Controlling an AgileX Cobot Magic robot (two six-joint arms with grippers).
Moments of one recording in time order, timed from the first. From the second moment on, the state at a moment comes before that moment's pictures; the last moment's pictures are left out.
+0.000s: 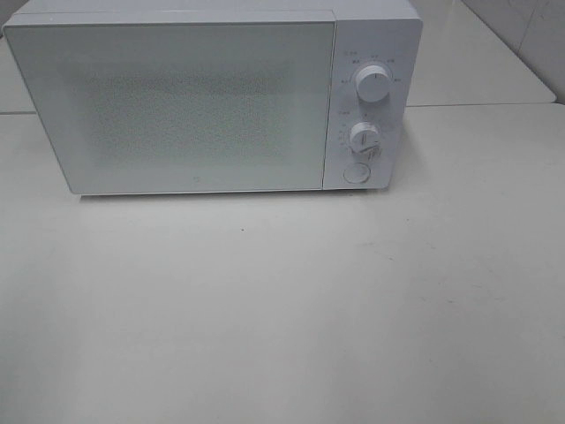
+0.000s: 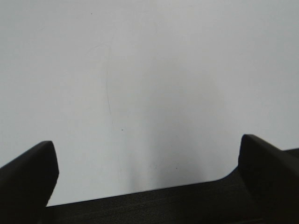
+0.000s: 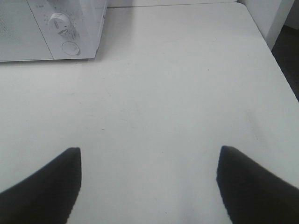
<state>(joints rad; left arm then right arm) -0.14 0.35 -0.50 0.03 1.05 0.03 0.06 0.00 -0.51 -0.06 1.05 0.09</state>
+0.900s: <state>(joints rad) -0.04 0.00 -0.50 0.02 1.05 0.03 0.06 0.00 -0.51 -0.06 1.05 0.09</state>
